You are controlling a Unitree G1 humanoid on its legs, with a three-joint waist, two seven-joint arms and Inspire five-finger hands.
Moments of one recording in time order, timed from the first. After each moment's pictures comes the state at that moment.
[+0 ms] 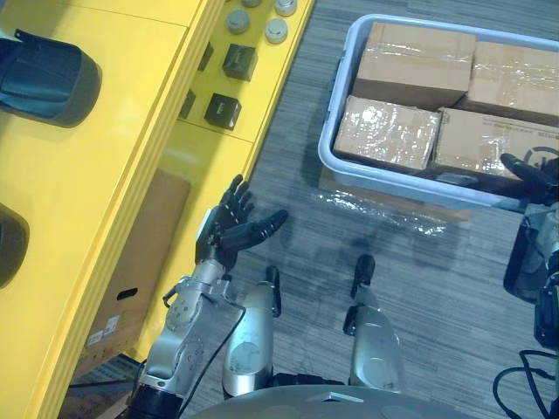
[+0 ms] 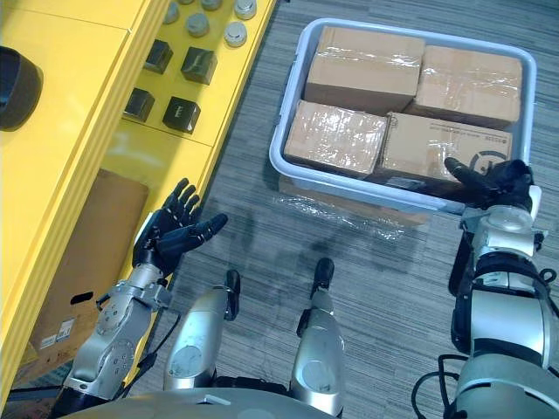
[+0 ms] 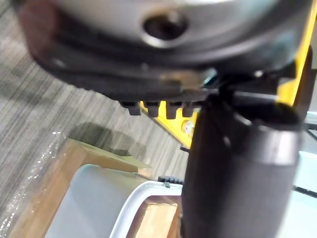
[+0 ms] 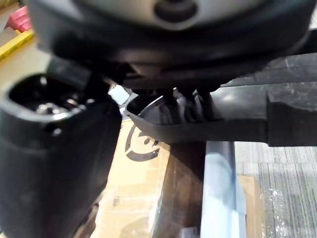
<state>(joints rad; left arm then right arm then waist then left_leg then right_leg) 0.16 0.24 -0.21 -0.16 -0.55 -0.05 0.06 -0.77 -0.87 -0.13 1.19 0.26 0.16 -0.21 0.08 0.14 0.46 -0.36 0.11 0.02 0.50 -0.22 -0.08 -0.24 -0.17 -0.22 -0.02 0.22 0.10</state>
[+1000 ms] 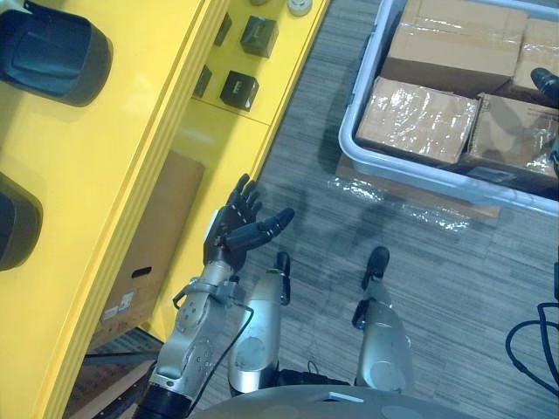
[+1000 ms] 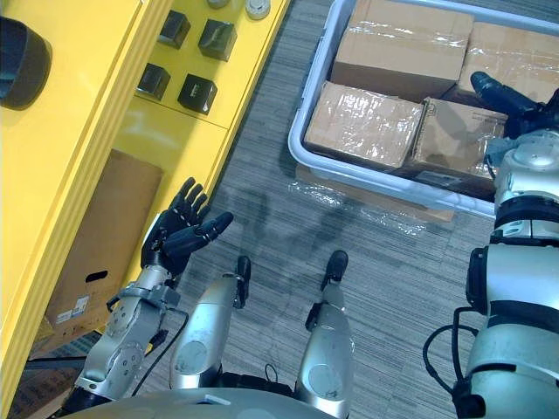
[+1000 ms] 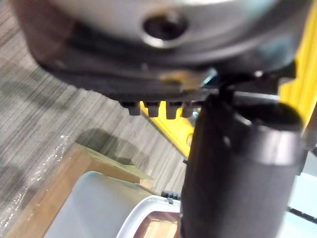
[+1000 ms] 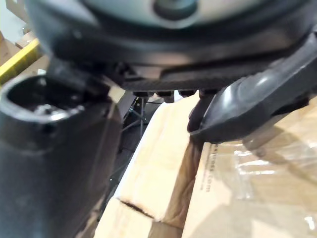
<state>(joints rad) 0.16 0.21 -0.26 -0.14 -0.59 -0.11 0.06 -1.08 -0.94 0.10 1.22 0.30 0.03 -0.26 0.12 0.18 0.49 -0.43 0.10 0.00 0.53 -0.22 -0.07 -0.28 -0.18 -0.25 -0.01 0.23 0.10</state>
